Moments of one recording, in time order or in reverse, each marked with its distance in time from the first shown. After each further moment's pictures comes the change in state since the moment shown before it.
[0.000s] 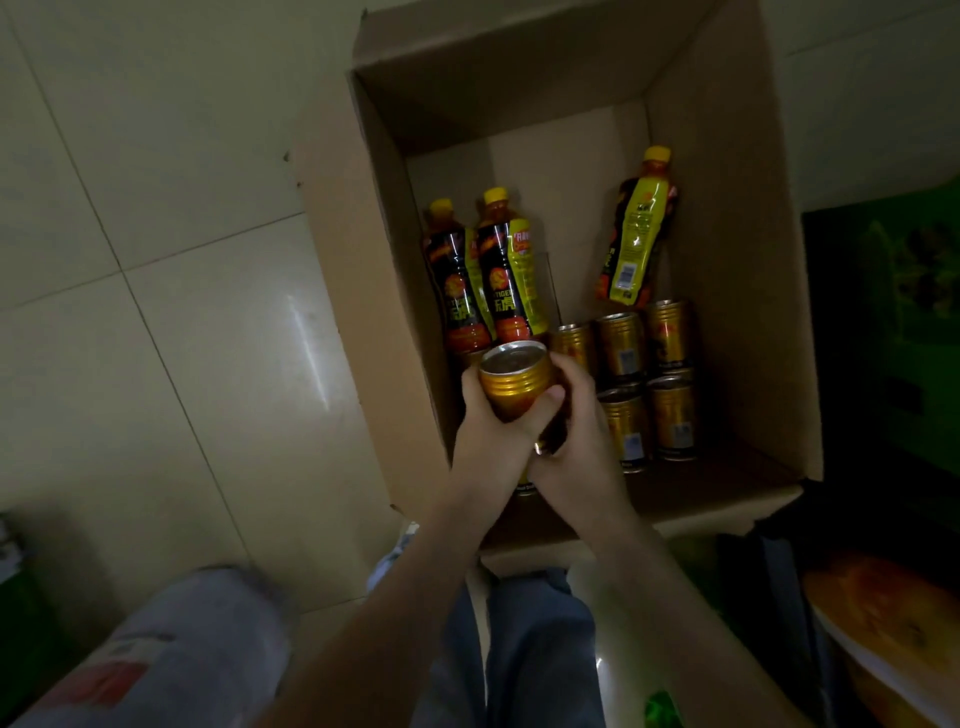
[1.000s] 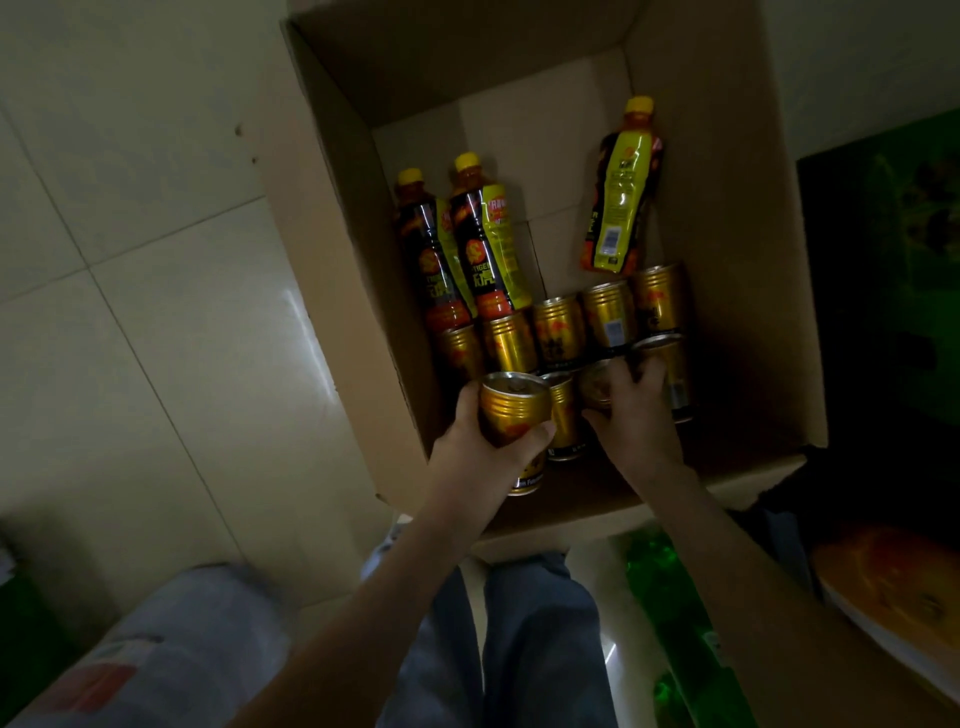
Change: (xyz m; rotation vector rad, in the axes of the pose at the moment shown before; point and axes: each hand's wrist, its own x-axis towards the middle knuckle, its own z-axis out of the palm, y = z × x) left_hand -0.008 -0.040 0.002 0.446 -0.011 -0.013; right_hand 0.032 0.092 -0.042 -0.651 0.153 0.083
